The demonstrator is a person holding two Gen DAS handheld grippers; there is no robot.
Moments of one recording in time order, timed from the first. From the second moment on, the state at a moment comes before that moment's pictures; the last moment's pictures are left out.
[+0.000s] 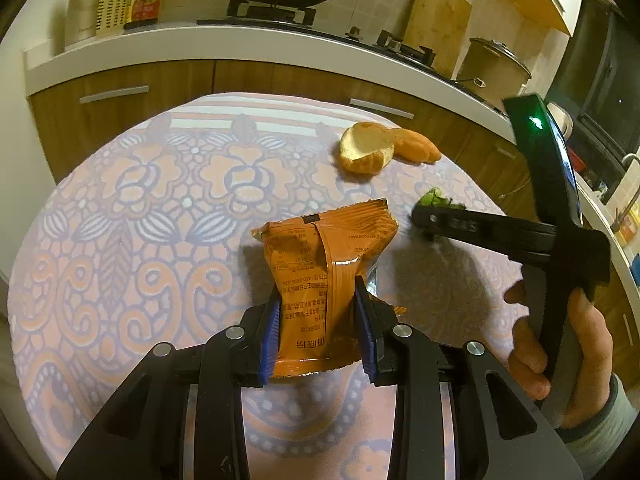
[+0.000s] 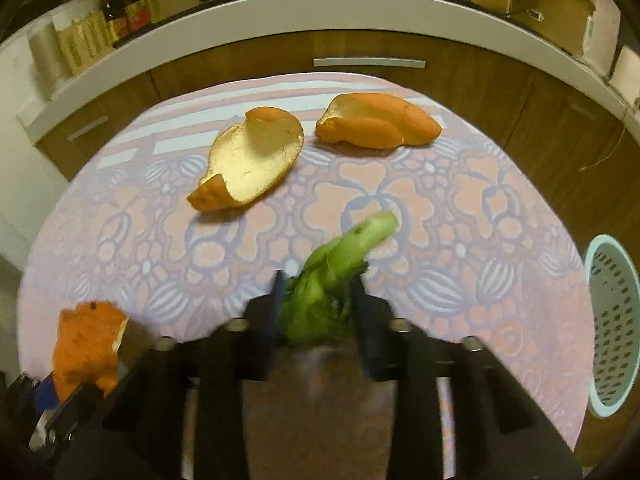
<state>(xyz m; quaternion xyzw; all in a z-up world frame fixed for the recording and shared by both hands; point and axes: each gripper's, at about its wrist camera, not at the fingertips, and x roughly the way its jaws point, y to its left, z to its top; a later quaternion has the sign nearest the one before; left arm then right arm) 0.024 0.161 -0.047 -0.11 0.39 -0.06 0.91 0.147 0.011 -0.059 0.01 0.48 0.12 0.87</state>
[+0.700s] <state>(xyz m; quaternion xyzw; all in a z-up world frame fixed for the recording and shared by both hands) 0.063 0.006 0.036 -0.02 0.34 -0.17 0.93 0.067 -0.178 0.018 0.00 0.35 0.04 0.94</state>
